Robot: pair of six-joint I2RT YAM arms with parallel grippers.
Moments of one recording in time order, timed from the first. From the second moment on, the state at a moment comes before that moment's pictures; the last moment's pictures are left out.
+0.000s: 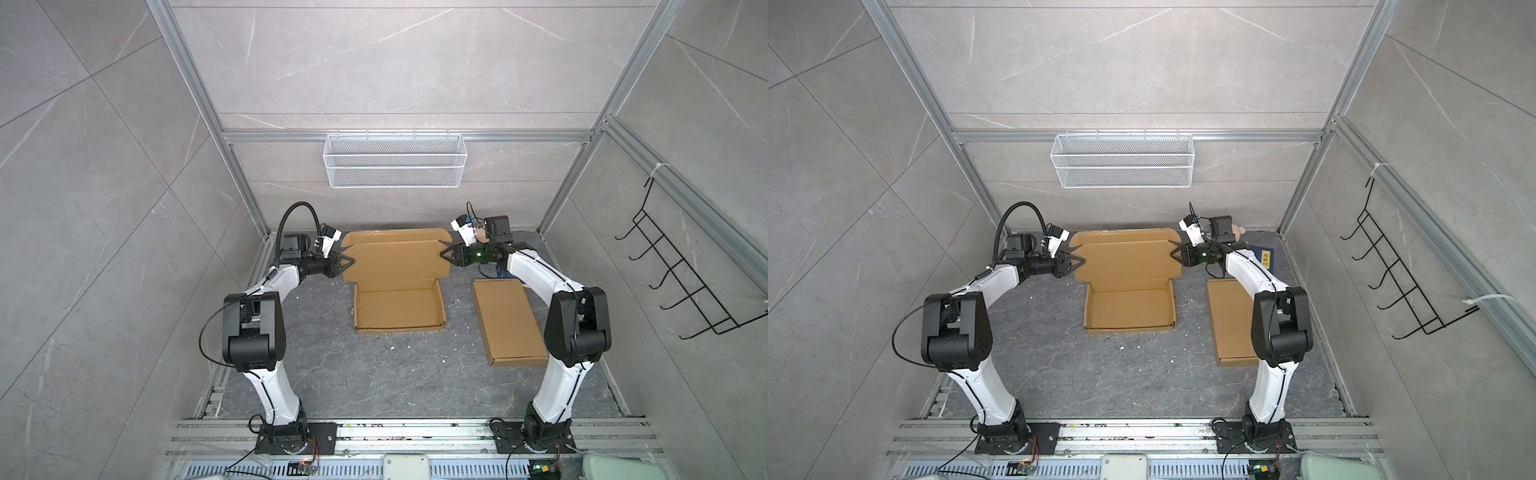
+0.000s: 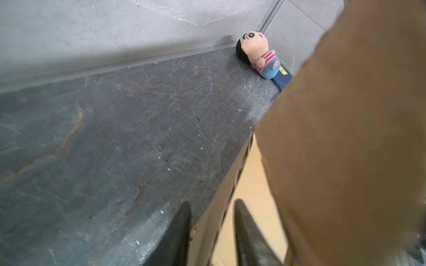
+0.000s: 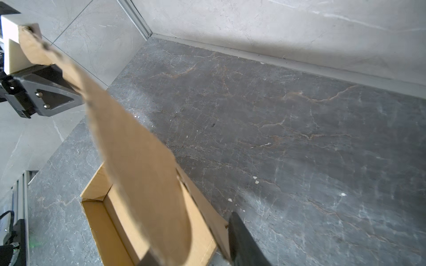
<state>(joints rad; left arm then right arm) 0.01 1.86 1.29 -0.19 0.94 0.24 0.17 1.91 1.52 -0.37 -0.66 -0.09</state>
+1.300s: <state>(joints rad) -0.14 1.61 0.91 0.44 0.42 -0.12 0.41 1.66 1.09 0.15 -0.06 0.10</state>
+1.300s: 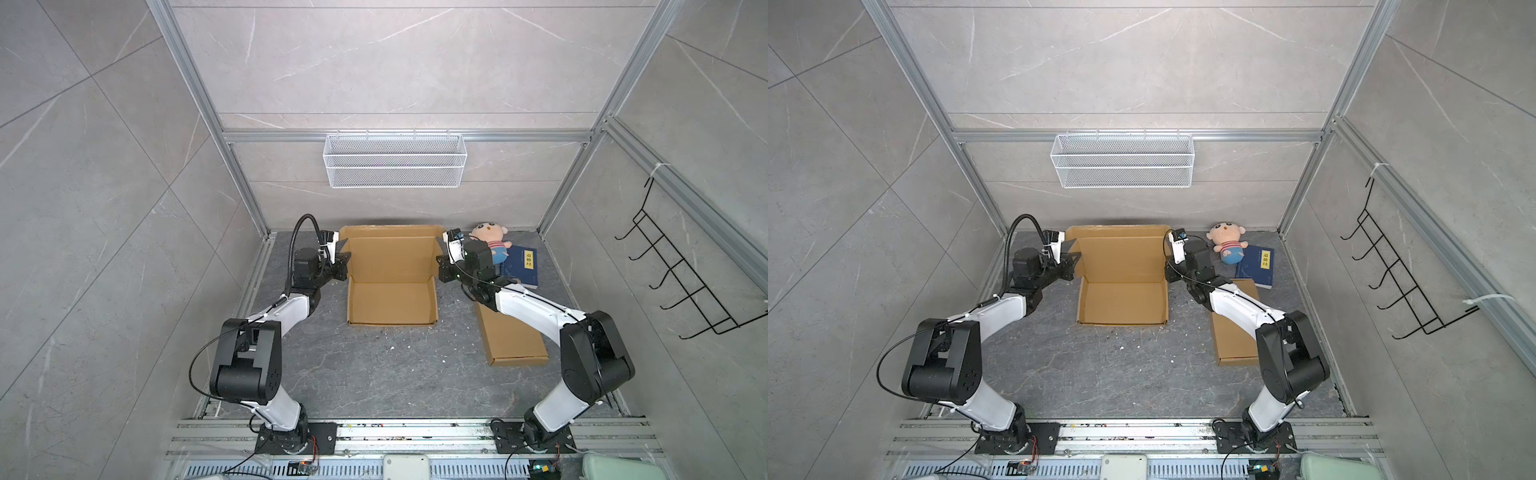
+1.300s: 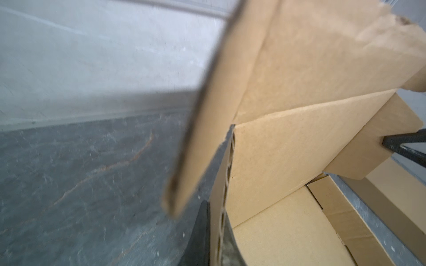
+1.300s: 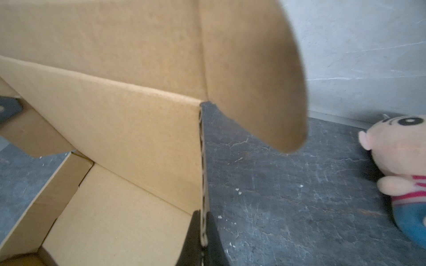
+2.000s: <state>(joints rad) -0.31 1.66 0.68 0.84 0.13 -0.19 0.50 1.65 0.85 0.46 0.21 0.28</state>
